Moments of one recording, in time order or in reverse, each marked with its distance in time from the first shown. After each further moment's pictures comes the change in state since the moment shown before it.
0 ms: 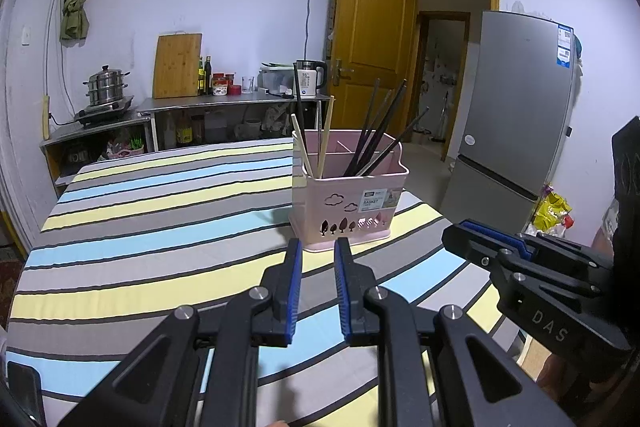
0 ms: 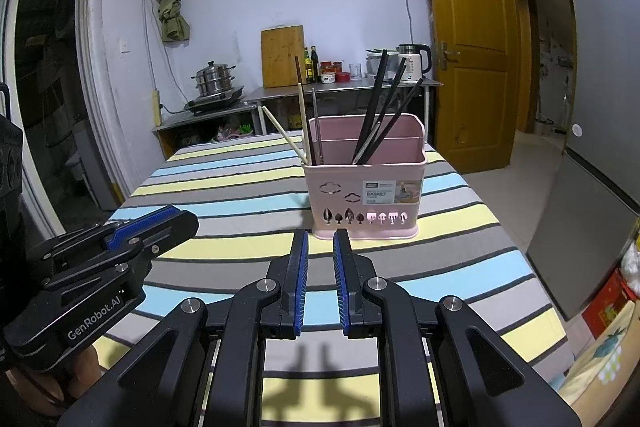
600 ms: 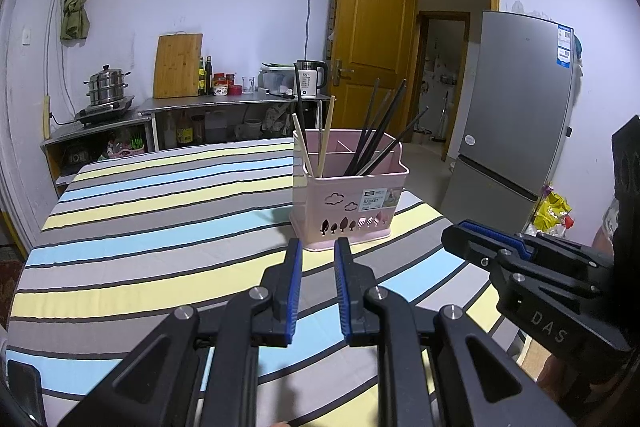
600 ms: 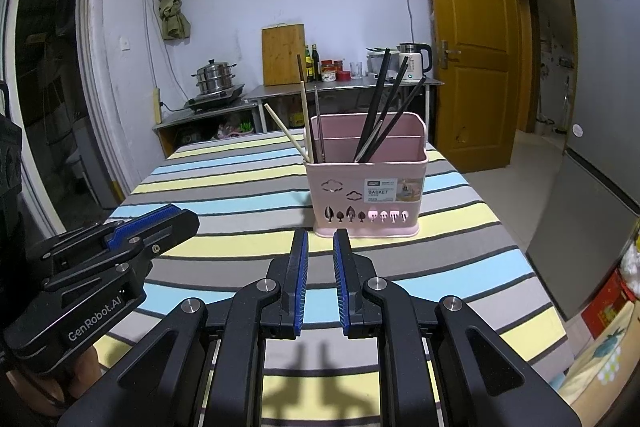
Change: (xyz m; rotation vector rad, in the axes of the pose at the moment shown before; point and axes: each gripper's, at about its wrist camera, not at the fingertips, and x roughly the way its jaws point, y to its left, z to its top) left arm 0.000 -0.001 0.000 -0.004 0.000 0.000; right arm -0.002 0.003 0.000 -0.004 0.004 0.000
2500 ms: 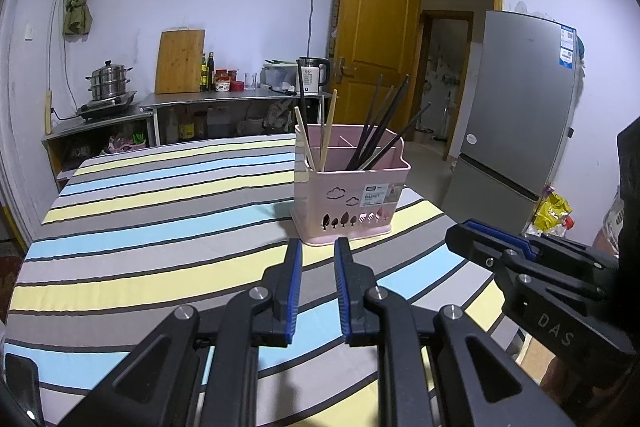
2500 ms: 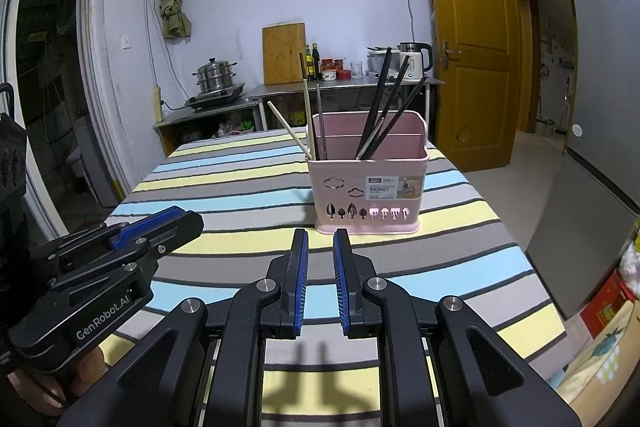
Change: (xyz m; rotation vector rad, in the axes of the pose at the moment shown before) left arm 0.002 -0.011 -0.001 -0.009 0.007 0.015; right arm -0.003 0.000 -0.001 0.000 0.006 0.001
